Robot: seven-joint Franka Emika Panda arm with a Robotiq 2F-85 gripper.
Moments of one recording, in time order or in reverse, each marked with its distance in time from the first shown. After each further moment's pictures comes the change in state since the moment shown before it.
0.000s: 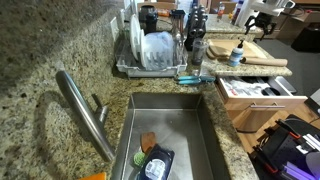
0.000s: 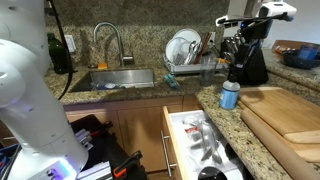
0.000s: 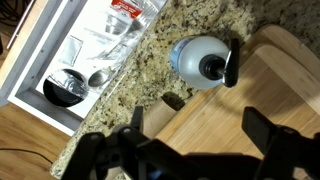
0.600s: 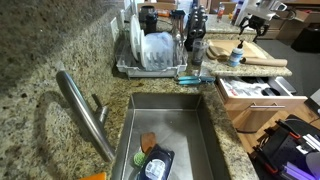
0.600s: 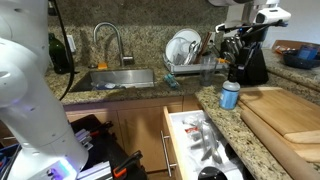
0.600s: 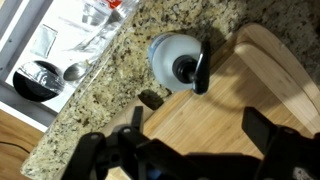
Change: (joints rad) arm 0.029 0.040 0.004 0.010 -0.001 0.101 -0.012
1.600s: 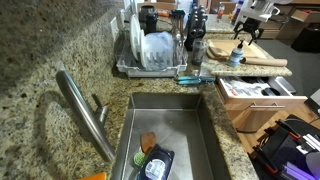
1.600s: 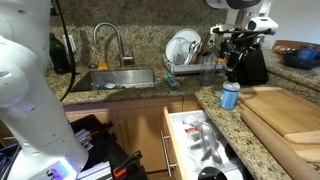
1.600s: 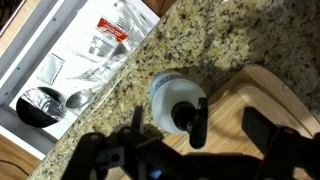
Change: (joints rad) arm 0.008 0.029 0.021 0.023 0.075 -0.091 -0.043
